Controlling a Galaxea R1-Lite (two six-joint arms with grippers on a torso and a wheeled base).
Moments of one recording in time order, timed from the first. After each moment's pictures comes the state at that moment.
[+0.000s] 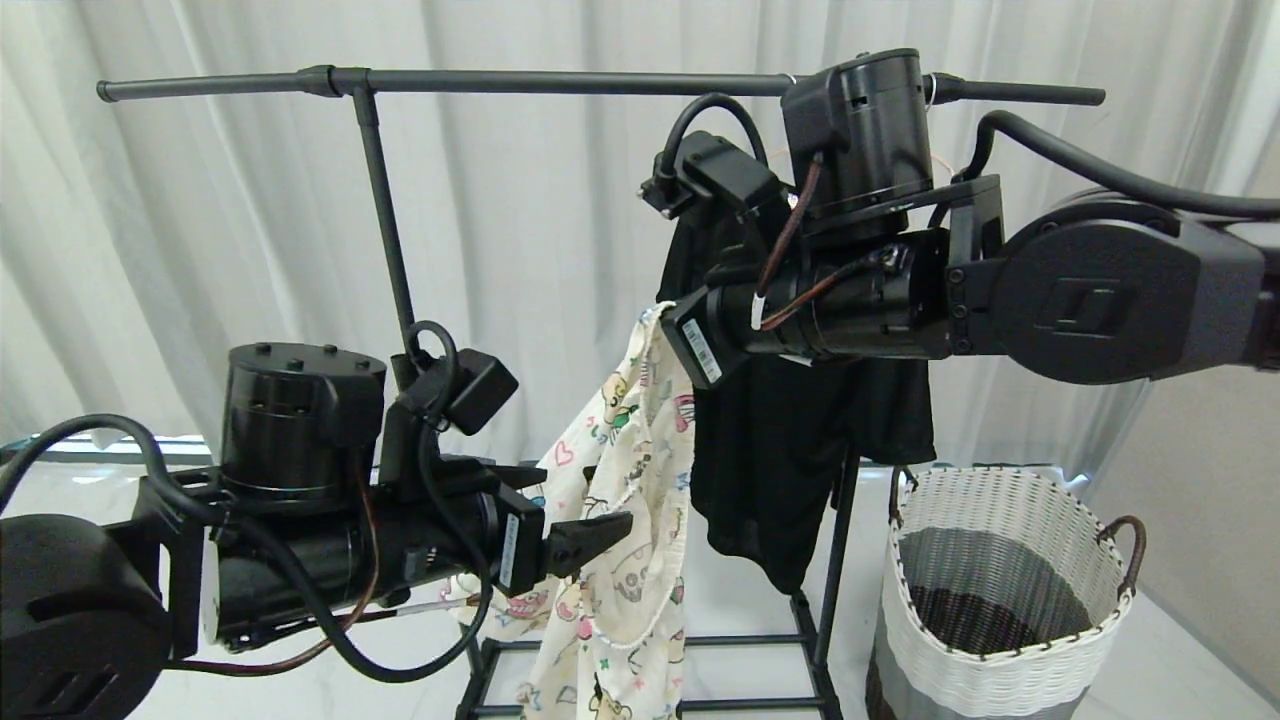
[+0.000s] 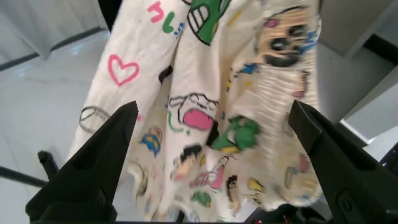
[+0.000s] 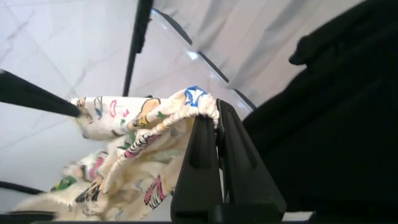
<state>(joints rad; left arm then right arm) -0.50 1.55 -0.68 -0.39 -0.27 -0.02 0.90 1.95 -1.79 0.17 -0.11 -0.22</state>
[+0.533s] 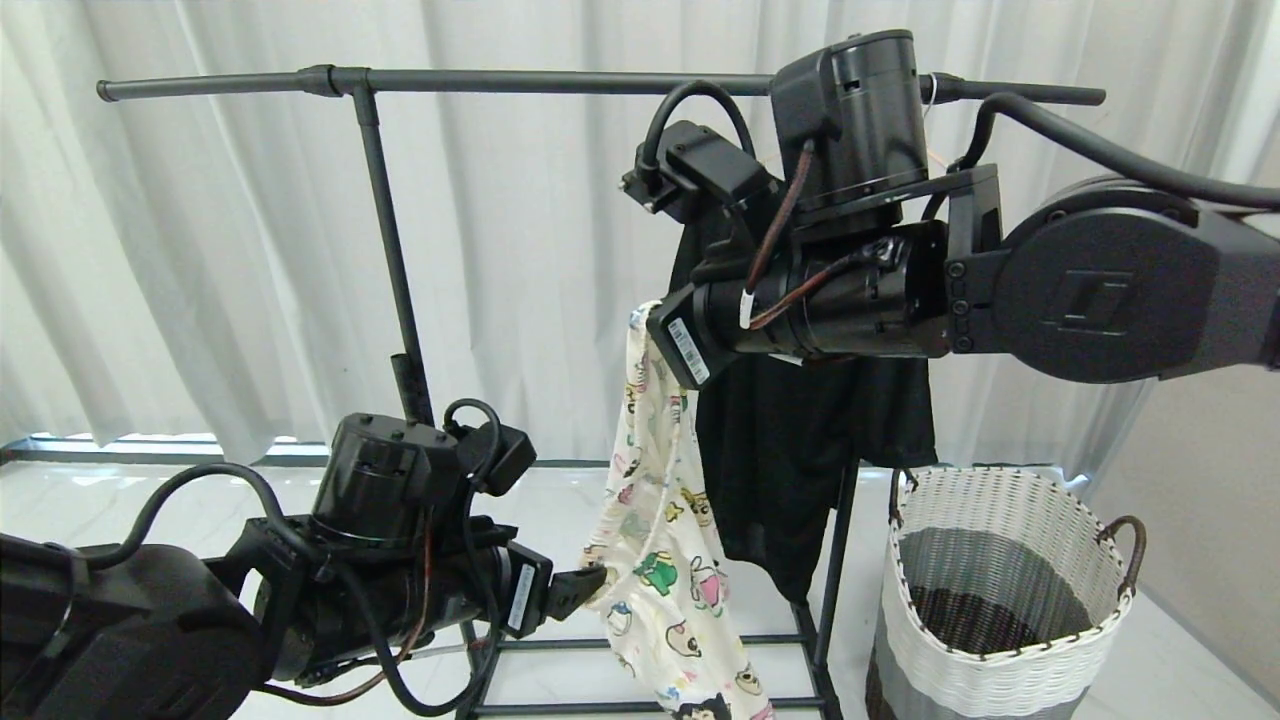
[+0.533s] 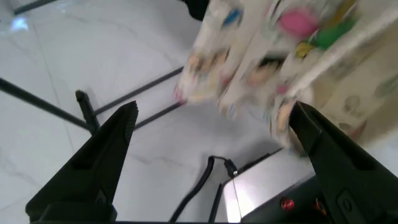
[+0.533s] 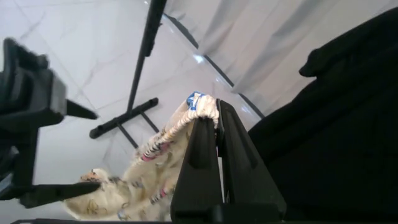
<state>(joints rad) -0.50 1.67 -0.60 -0.39 -0.08 -0.02 0.92 1.95 -1.82 0.19 -0.12 -0.22</state>
